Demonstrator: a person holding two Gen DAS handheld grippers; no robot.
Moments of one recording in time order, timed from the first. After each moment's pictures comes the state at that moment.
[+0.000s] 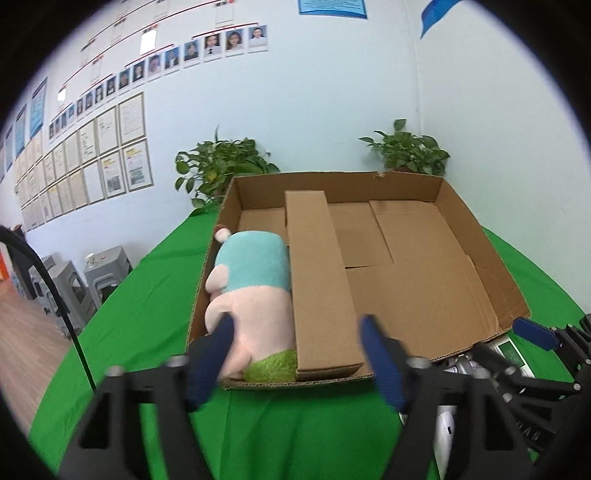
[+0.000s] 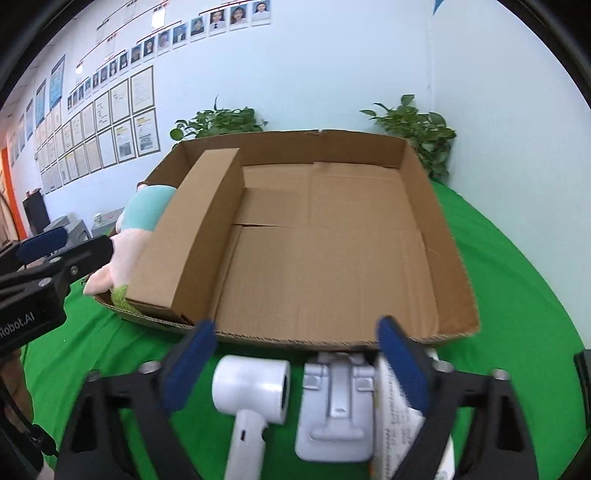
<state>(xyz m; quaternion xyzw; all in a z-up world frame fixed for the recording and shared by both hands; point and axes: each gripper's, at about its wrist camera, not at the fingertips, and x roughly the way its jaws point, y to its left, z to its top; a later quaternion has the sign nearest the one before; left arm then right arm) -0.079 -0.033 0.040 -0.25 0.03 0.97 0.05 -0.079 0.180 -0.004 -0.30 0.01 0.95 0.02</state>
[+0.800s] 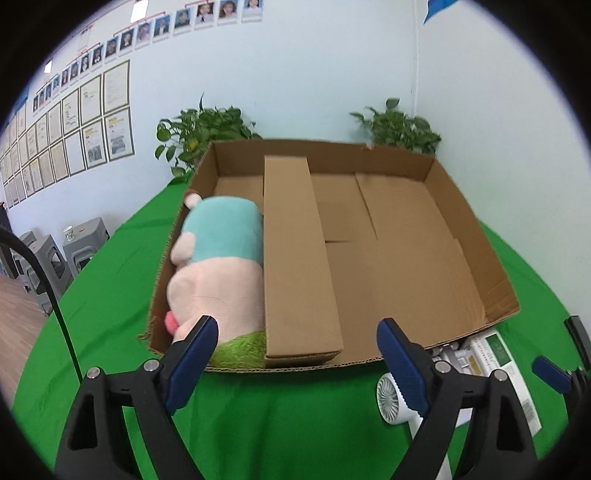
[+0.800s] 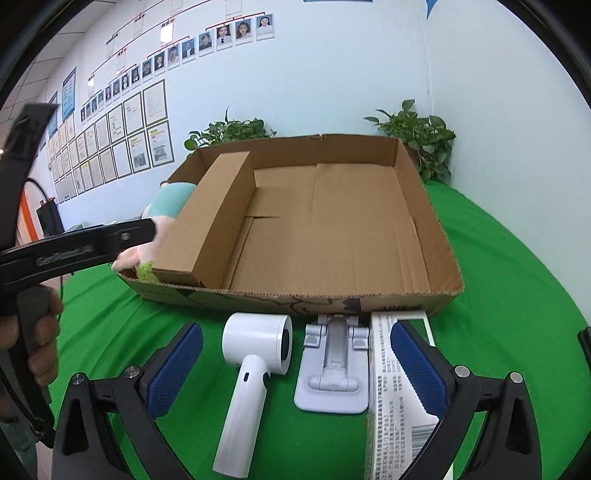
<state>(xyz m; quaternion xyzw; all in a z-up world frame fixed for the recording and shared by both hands) -0.108 -0.011 0.023 -0.31 0.02 0.95 0.08 -0.017 0.202 -0.018 -0.29 0.03 0.96 -0.02</state>
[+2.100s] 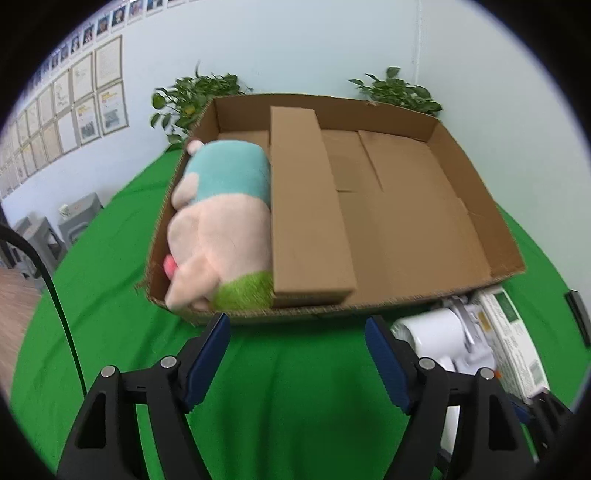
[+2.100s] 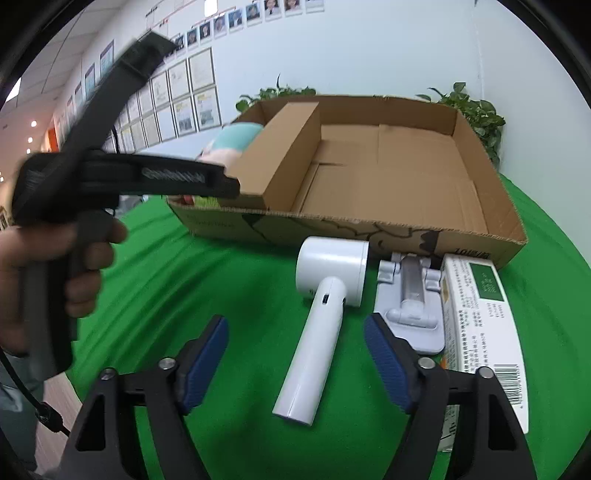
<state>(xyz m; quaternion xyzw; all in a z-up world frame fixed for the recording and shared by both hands) -0.087 -0.032 -0.001 -0.37 0.01 0.92 0.11 -0.010 0.151 -0.074 -0.34 -0.01 0.93 -0.11</state>
